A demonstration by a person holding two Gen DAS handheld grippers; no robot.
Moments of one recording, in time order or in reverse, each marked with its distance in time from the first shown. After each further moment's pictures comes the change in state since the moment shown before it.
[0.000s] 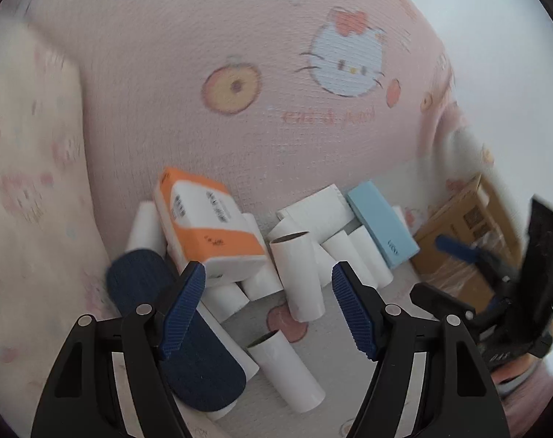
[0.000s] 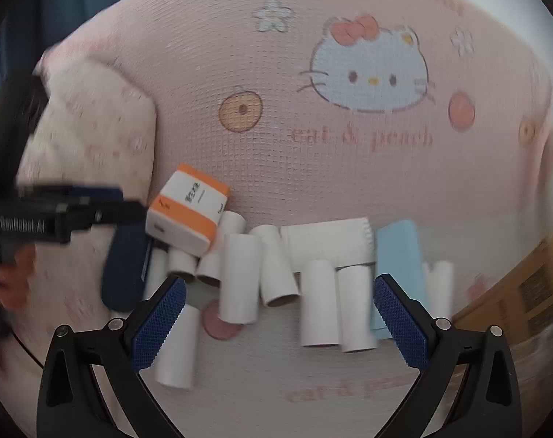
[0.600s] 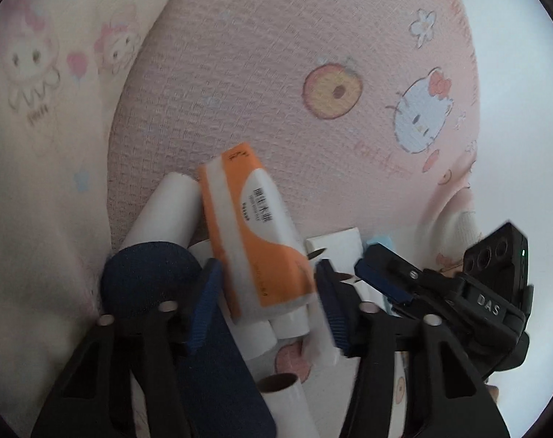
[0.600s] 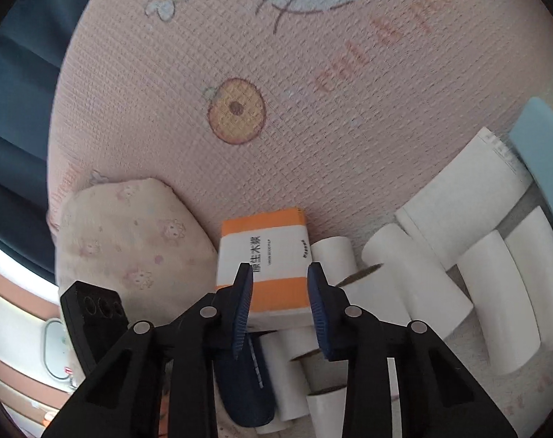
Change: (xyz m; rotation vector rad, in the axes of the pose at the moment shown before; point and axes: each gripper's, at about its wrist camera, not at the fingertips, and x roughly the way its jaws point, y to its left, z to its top) left arm 0.055 0.071 -0.006 -0.287 -0.072 -0.116; right arm 0.119 0.006 0.033 0.521 0.093 0.351
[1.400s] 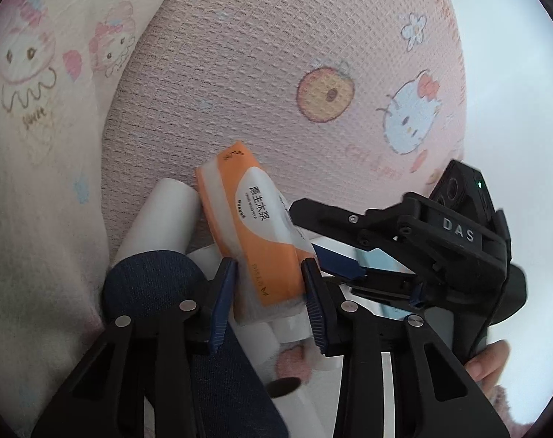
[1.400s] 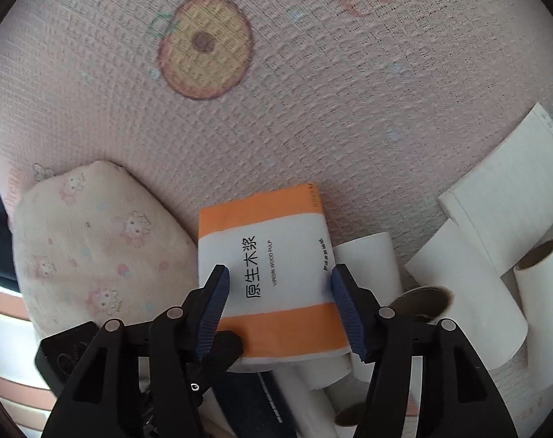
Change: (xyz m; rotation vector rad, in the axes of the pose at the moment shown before) left arm -0.003 0.012 0.002 0.007 -0.022 -0.096; right arm 0.079 0.030 0.025 0.081 0.184 -0.051
